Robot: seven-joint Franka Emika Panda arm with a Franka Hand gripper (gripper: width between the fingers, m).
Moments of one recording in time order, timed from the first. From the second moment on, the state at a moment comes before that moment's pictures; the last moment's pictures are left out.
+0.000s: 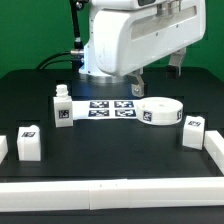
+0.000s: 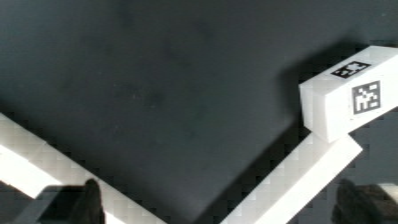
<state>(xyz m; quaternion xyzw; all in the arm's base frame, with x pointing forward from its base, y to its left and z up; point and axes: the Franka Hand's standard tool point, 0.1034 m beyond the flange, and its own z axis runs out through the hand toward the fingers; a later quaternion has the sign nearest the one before) 0.572 0.040 0.129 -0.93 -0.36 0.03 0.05</state>
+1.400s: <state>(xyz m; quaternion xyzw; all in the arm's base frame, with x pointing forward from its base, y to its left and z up) 0.514 0.050 0.116 -0.92 -0.39 0.02 0.04</state>
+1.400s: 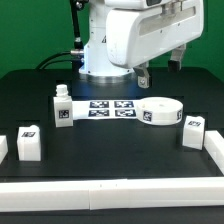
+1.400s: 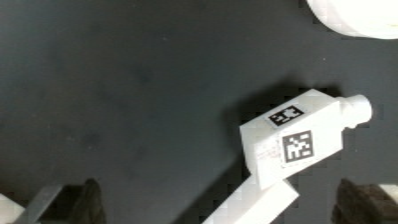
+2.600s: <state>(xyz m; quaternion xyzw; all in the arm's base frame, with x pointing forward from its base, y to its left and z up) 0.400 0.065 0.036 -0.92 -0.39 -0.01 0.03</state>
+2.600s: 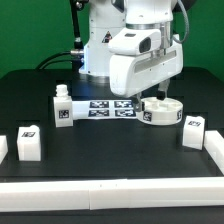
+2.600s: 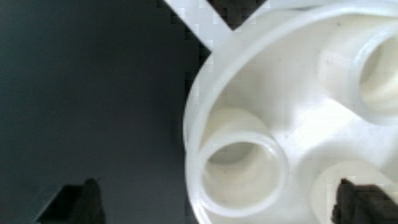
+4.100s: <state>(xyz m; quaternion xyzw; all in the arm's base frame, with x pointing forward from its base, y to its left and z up) 0.410 -0.016 0.045 -0.95 -0.30 0.05 0.04</state>
